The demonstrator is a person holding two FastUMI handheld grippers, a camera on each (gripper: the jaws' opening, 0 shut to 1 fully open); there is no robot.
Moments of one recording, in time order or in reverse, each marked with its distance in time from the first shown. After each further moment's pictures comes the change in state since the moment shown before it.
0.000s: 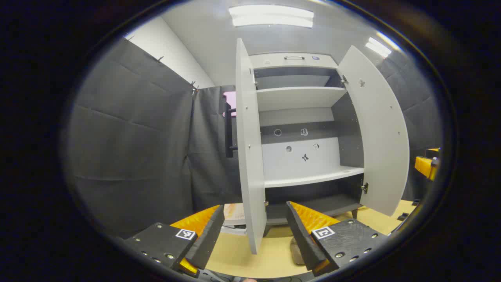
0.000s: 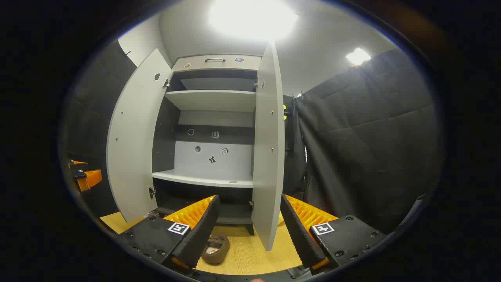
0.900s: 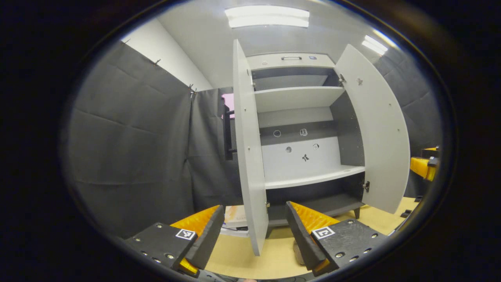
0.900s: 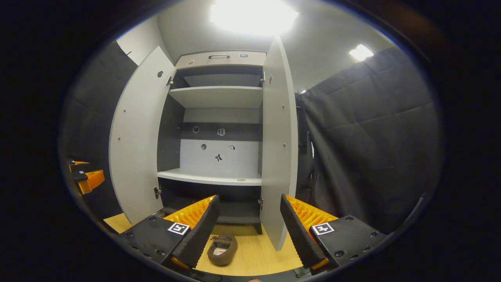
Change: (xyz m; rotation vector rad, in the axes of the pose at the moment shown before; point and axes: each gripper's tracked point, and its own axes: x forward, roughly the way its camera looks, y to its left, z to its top) left arm 0.004 0.001 0.001 0.021 -0.008 -0.002; right arm 0.014 0.024 -0.010 0.018 0.046 0.055
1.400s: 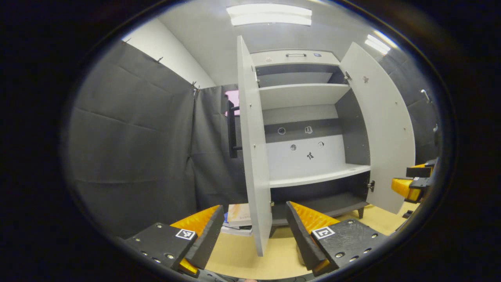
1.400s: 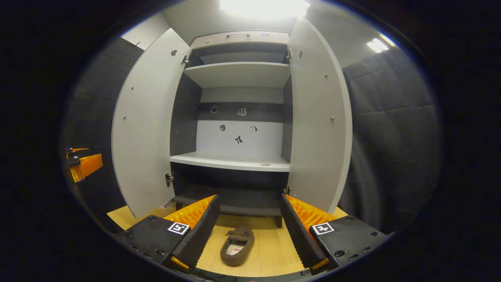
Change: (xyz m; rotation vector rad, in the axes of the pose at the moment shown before) left arm 0.017 0.010 -0.002 0.001 0.015 0.032; right arm 0.060 0.055 -0.047 -0.032 0.126 0.144
